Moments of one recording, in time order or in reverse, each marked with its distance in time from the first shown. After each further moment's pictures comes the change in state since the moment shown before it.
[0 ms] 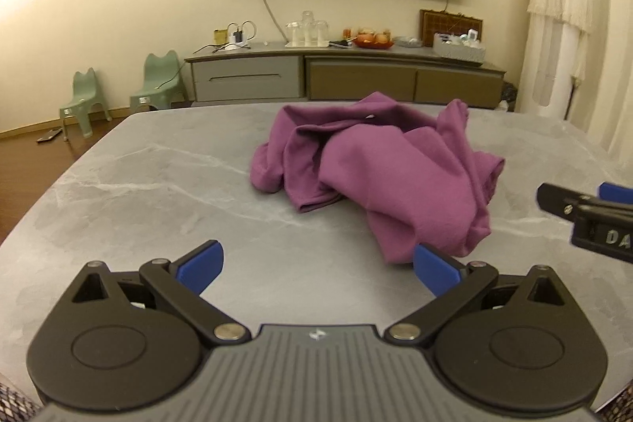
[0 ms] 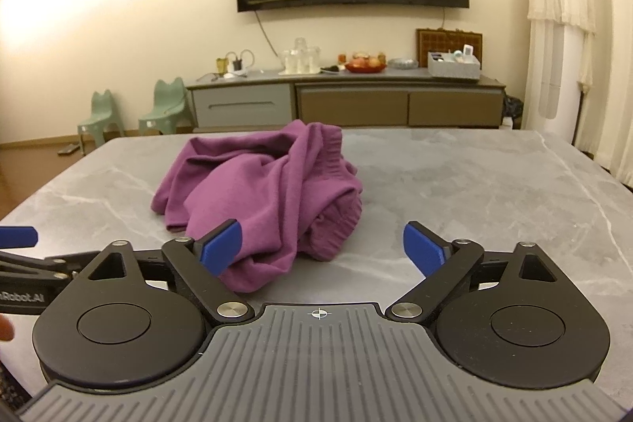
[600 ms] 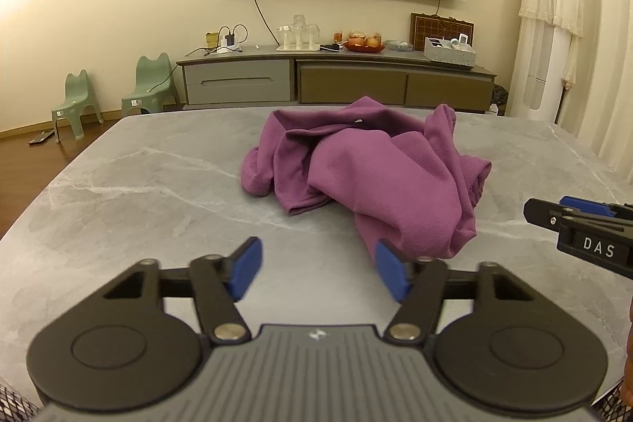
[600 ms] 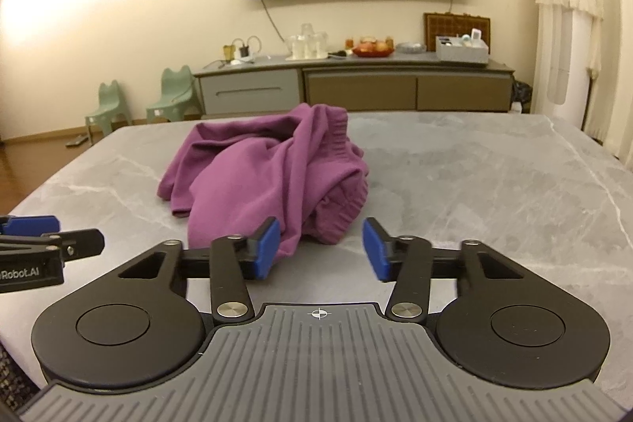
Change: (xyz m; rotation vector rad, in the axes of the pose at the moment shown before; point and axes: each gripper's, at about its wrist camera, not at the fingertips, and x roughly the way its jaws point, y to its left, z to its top) left arm -0.002 -0.005 0.002 0.005 -0.001 -0.020; right arm 0.003 -0.005 -0.004 0.008 0.051 0.037
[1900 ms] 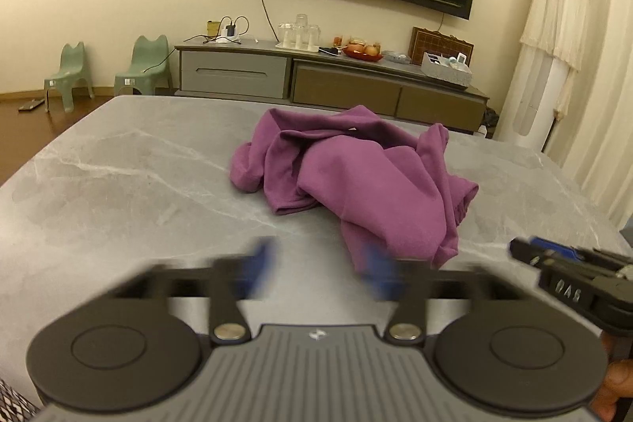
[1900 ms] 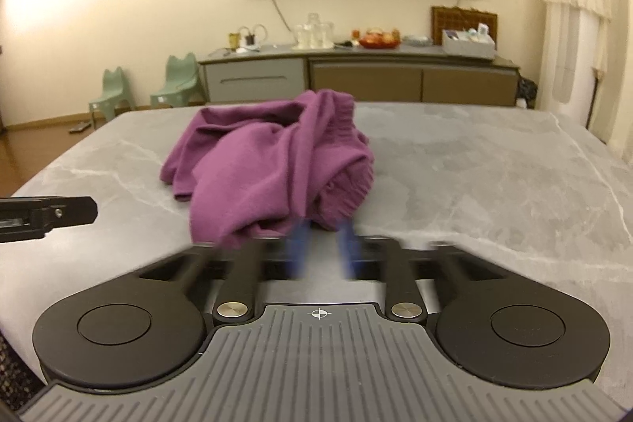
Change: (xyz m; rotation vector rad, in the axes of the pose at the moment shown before) left arm -0.003 0.016 0.003 -0.141 -0.010 -0.065; right arm 0.005 0.001 -0.004 -0.021 0.034 0.007
